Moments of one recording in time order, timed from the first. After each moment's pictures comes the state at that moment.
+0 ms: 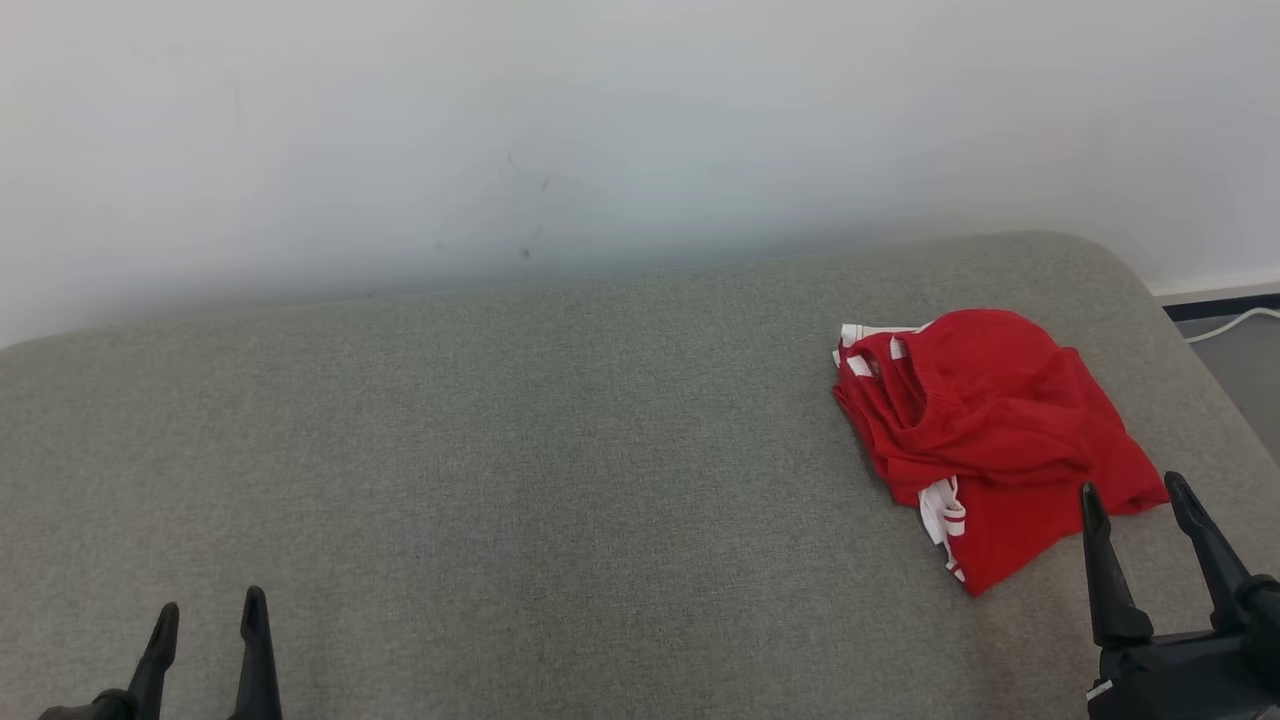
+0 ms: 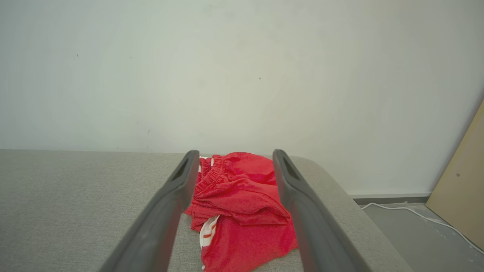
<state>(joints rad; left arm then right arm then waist) 0.16 0.19 -0.07 -0.09 -0.27 0.12 -0.06 0.09 -0.37 0.09 -0.02 0.39 -0.12 -0.25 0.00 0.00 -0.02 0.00</state>
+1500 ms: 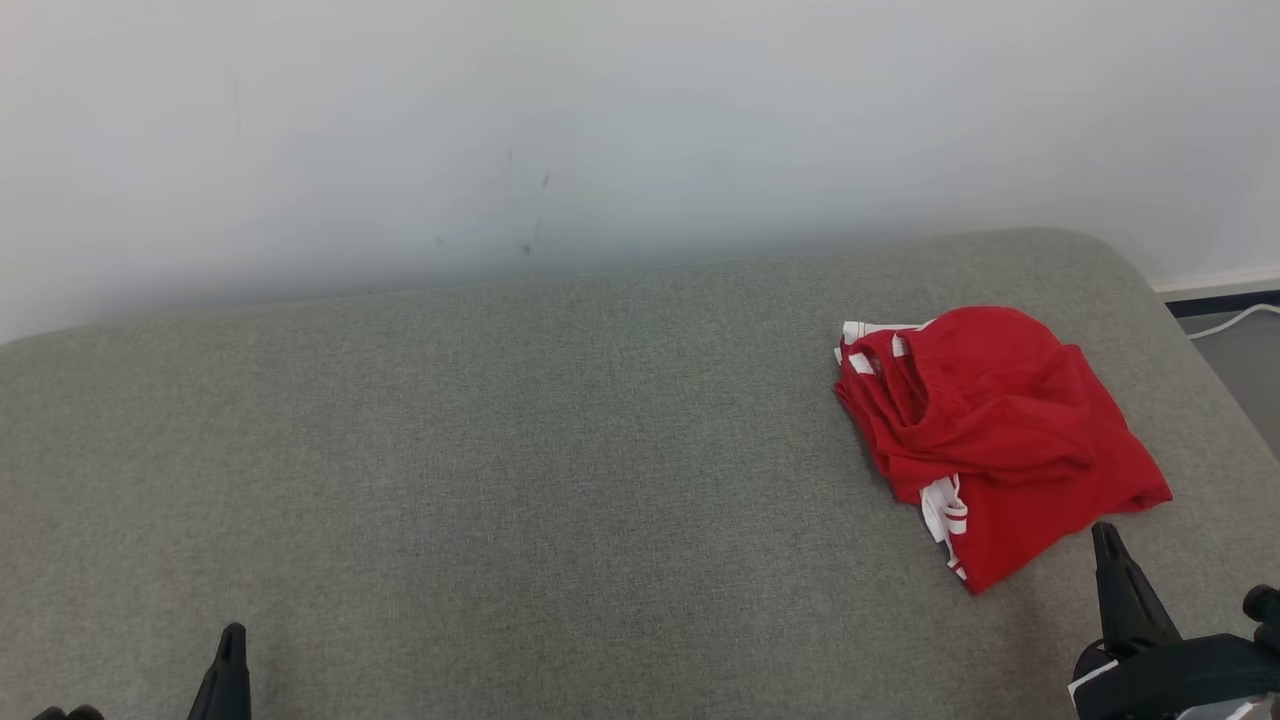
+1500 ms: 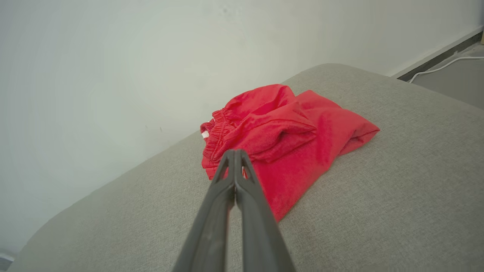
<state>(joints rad) 0.11 0.12 -0.02 0.06 -0.72 0.05 0.02 0.07 -0.23 0.01 0.10 0.79 -0.04 -0.11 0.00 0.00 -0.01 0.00</state>
